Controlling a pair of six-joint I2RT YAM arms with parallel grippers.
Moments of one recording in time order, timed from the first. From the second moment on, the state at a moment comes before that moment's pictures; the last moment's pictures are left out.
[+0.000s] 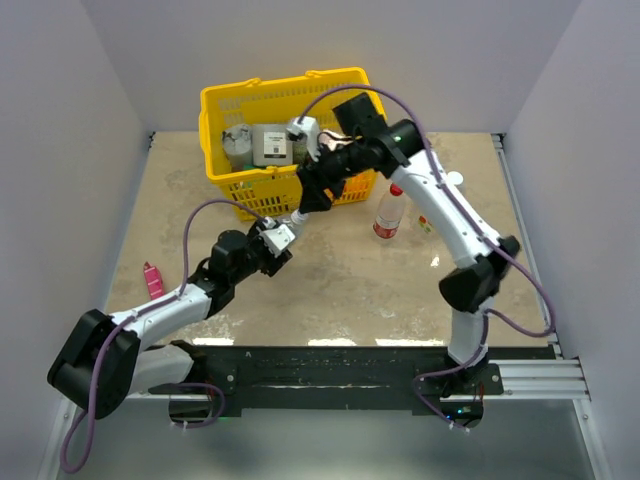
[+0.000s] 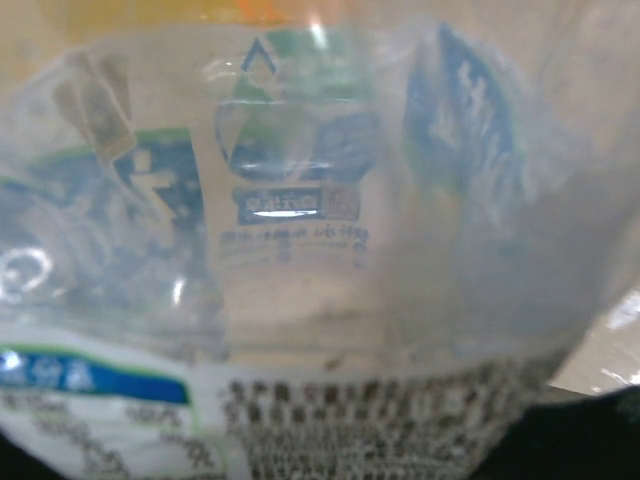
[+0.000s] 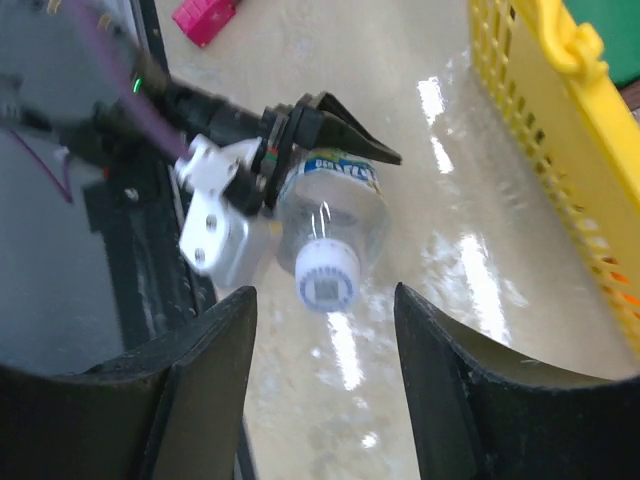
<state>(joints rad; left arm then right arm) -0.53 1.18 0.44 0.40 0.08 0.40 0.67 1.99 2.33 -1.18 -0.62 -0.26</state>
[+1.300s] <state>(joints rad) -0.53 1.17 0.58 0.24 0.39 0.56 0.79 1.63 1.86 -1.09 -0.50 -1.08</state>
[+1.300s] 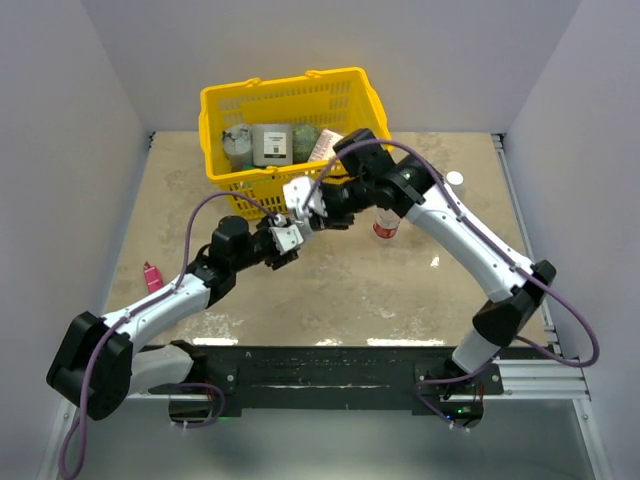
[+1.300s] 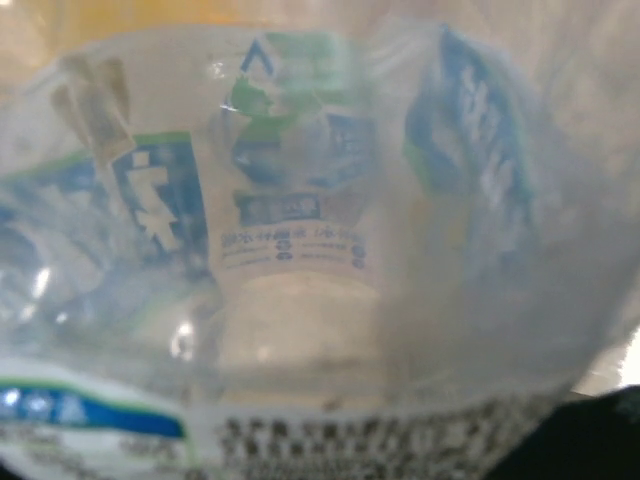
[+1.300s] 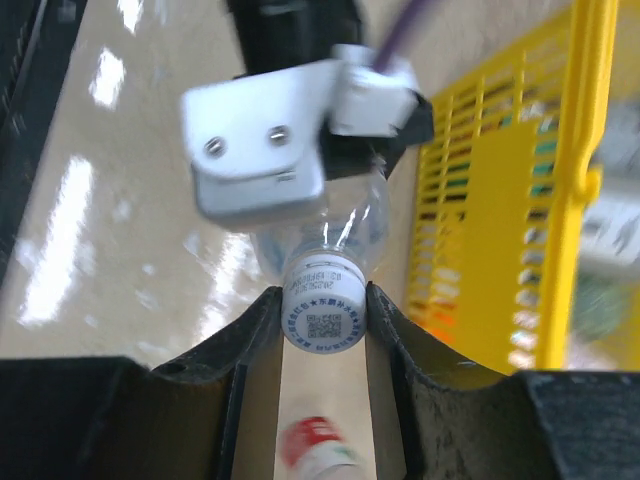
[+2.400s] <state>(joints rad) -0.48 1.14 0.59 0.11 0.43 0.61 0.76 1.35 1.70 -1.01 -0.65 -1.11</state>
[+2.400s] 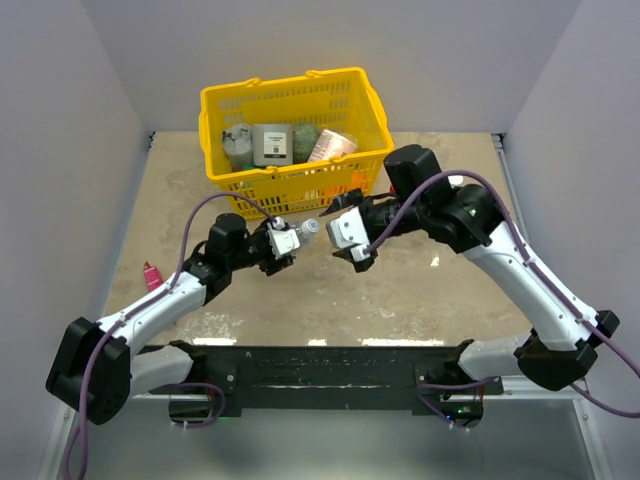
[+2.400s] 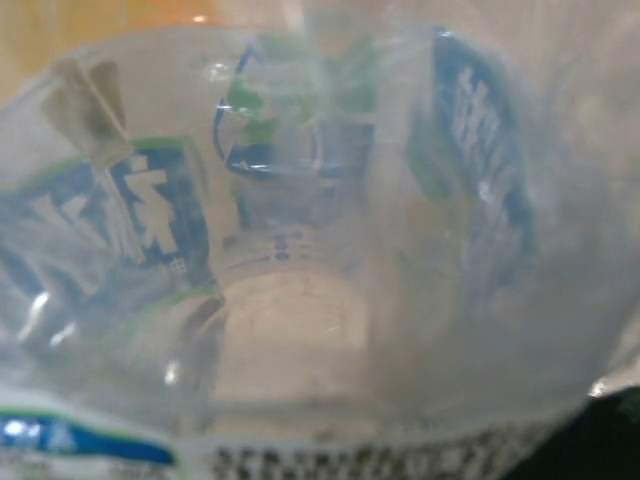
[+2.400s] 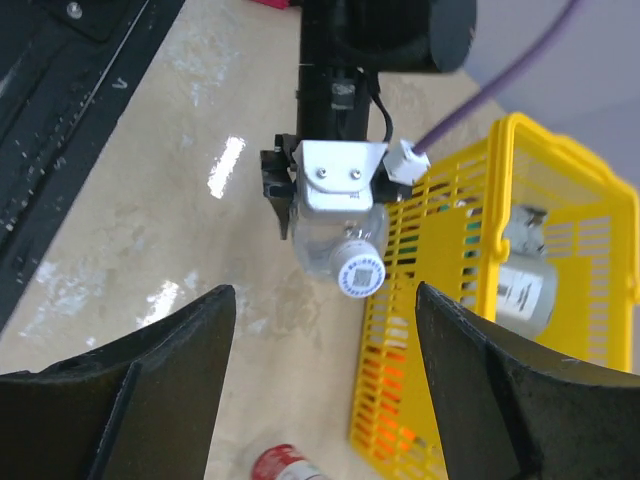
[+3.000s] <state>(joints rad) -0.49 1.18 0.68 0.01 0.60 0.70 0.78 1.50 1.72 -1.08 -0.62 -1.48</state>
